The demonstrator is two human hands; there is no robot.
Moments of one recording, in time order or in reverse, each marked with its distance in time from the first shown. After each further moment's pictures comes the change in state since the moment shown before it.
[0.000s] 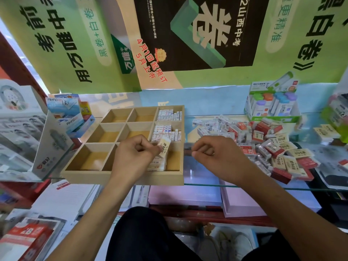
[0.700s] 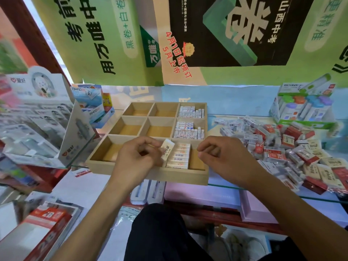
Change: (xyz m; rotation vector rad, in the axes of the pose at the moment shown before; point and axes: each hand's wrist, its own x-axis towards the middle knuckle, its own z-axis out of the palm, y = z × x) left_hand -0.006 -0.021 -0.046 -0.041 -0.014 0.005; right_hand 0.016 -0.025 0.034 -0.054 -0.037 -0.078
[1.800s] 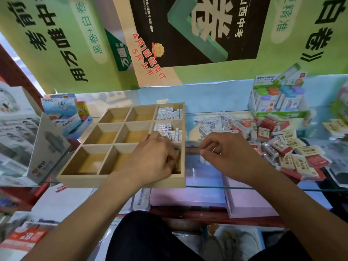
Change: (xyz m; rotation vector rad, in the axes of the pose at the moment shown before) left_hand 0.037 0.013 0.066 1.010 -0.417 0.639; right_hand -0.014 0.035 -0.041 -0.045 0.023 0.090
